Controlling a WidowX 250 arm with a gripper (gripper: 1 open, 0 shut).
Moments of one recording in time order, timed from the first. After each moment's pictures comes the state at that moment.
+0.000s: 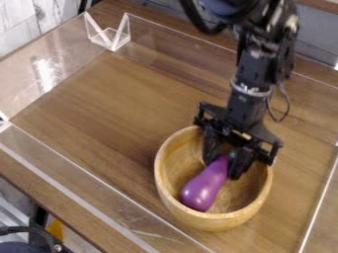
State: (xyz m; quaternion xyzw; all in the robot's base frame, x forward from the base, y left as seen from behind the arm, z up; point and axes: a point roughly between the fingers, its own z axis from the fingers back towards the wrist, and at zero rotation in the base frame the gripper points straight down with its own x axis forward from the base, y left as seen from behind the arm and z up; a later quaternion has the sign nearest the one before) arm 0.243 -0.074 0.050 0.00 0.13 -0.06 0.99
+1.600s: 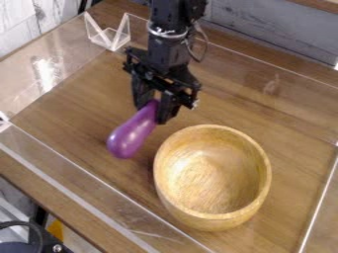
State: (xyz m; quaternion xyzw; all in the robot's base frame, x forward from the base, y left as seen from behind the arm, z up) arm 0.240 0.035 0.082 0.04 0.08 -0.02 1.00
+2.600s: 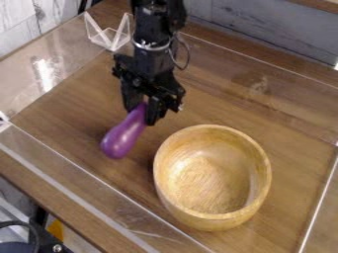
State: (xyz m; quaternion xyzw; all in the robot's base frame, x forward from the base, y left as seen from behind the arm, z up) arm 0.247 0.057 0.061 0.05 0.04 -0.01 1.00
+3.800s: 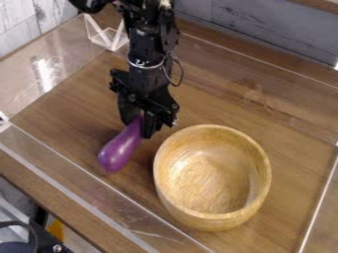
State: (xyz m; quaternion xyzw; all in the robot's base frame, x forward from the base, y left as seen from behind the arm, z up) arm 0.245 0.058 0.043 0.05 0.02 -0.02 1.00
